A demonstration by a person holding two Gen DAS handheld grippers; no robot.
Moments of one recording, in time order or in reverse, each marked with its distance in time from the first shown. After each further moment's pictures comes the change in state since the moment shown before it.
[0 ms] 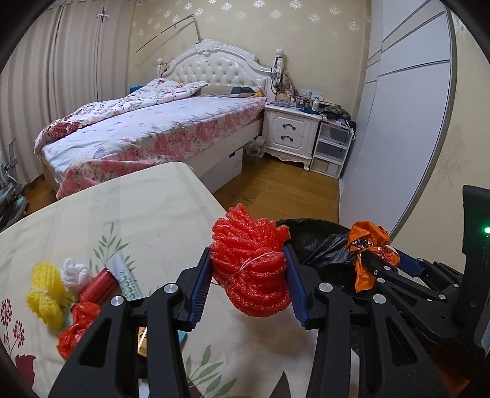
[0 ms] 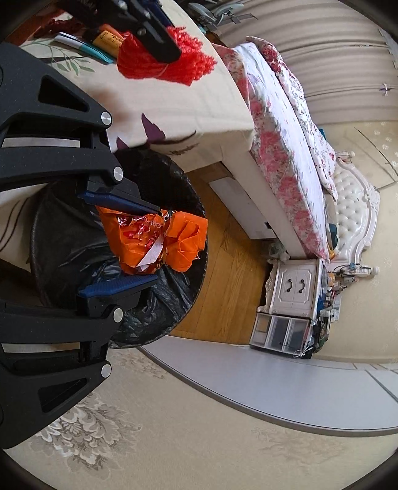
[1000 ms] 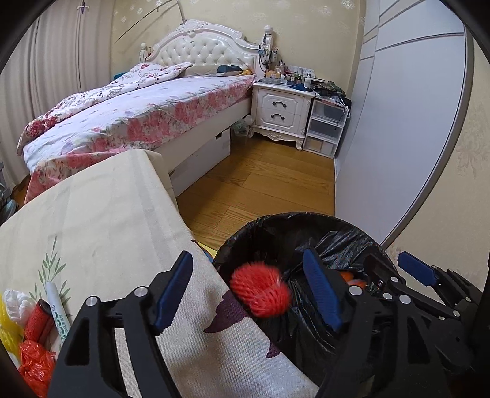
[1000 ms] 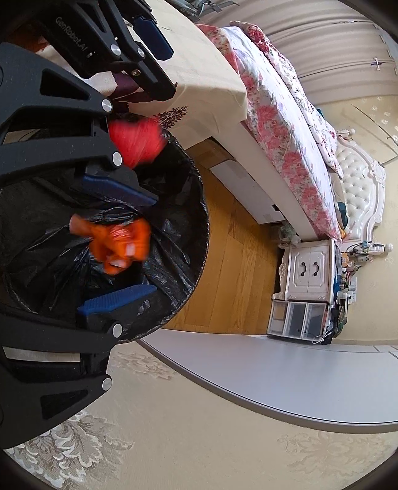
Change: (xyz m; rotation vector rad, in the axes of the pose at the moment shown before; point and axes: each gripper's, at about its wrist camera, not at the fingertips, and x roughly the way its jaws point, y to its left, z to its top) left arm 0.077 -0.027 0.018 0.025 0.097 -0.028; right arm 0.045 -0.028 0.012 0.078 0.049 -0.032
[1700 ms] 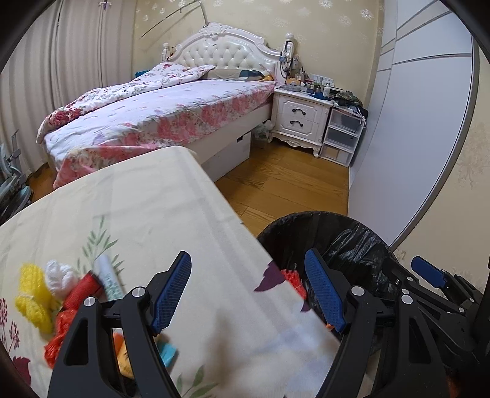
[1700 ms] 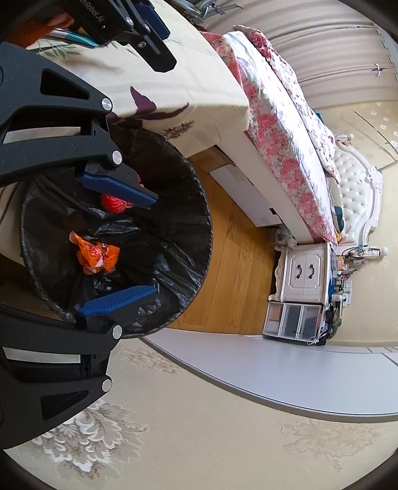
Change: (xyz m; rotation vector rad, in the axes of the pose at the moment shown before) left arm -0.052 0.029 -0.016 -0.058 -0.019 0.071; right arm -0.036 0.012 -0.013 -0.025 -0.008 0.024
